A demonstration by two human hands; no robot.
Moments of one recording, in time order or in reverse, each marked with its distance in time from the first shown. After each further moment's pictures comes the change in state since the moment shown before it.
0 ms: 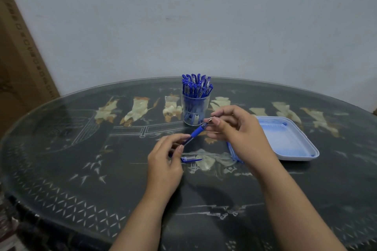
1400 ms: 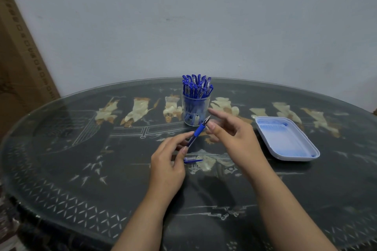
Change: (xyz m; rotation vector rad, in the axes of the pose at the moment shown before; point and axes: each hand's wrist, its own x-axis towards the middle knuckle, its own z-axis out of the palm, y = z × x) left_hand -0.002 0.005 -0.001 -0.017 -0.058 -0.007; right_hand 0.003 0.026 0.004 -0.107 0.035 -0.048
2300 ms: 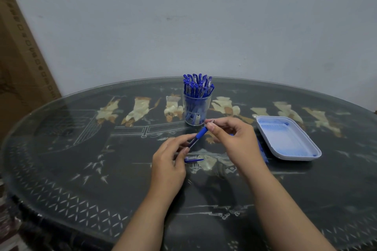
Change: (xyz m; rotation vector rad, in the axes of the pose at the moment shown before) left_hand 0.000 0.000 0.000 0.020 -0.027 -0.003; right_hand 0.004 0.012 0.005 -0.079 0.121 -0.028
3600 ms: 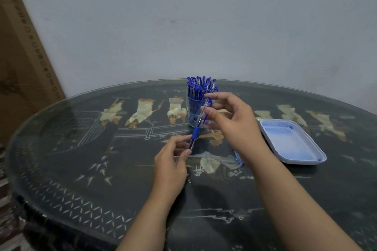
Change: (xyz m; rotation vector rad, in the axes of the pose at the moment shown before) left_hand 0.003 -0.007 0.002 -0.130 0.034 -0.206; right_hand 0.016 -0.047 0.009 0.135 -0.136 -0.040
